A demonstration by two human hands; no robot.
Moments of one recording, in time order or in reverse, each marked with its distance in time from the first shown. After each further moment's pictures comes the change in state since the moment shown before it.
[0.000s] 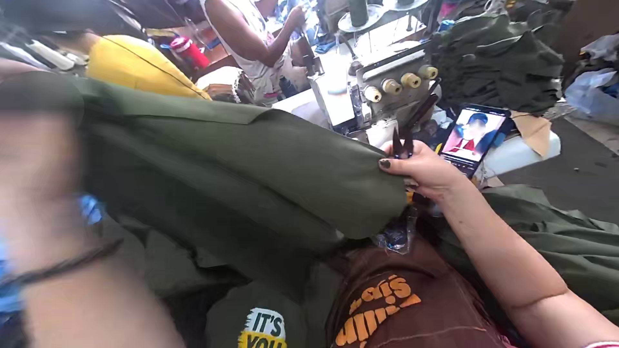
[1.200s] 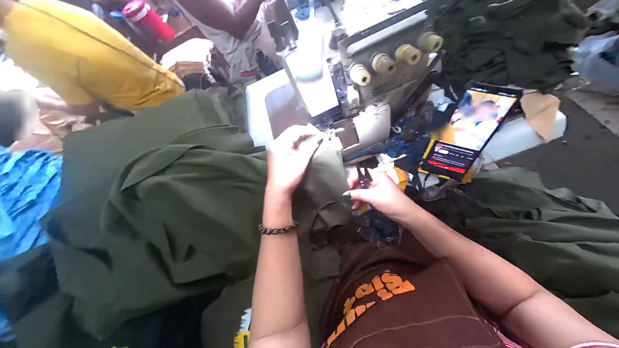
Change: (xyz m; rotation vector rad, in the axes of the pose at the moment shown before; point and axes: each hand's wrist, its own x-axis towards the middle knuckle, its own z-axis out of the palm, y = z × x) left_hand -0.098 0.202 0.197 -0.966 -0.304 0.154; right_hand 0.005 0.097 0.009 -0.143 0.176 0.125
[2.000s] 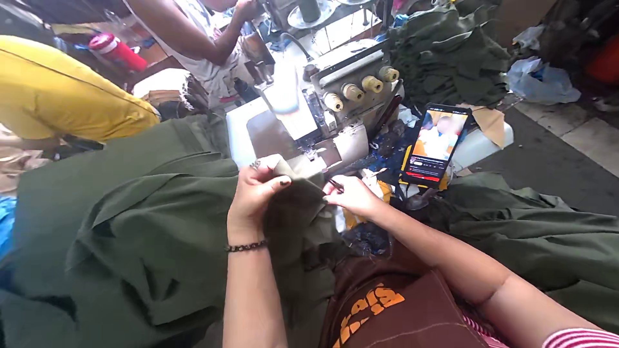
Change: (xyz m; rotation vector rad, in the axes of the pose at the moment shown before) left_hand 0.007 -0.029 -0.034 -0.585 -0.221 0.084; right_hand 0.030 -0.017 0.005 -0.479 0.039 0.035
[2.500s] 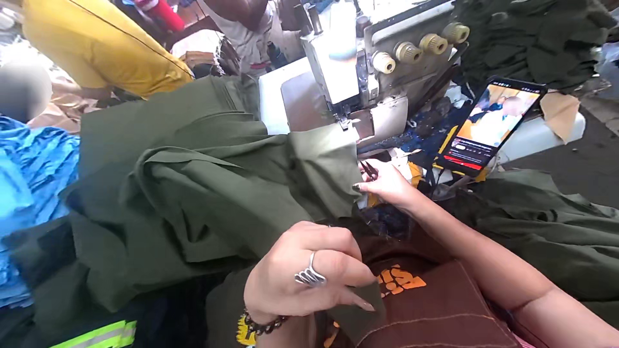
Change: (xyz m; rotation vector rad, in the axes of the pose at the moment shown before) left_hand -0.069 0.116 0.082 0.122 -0.259 0.271; right_hand -0.018 0.019 0.005 0.119 -0.028 0.056
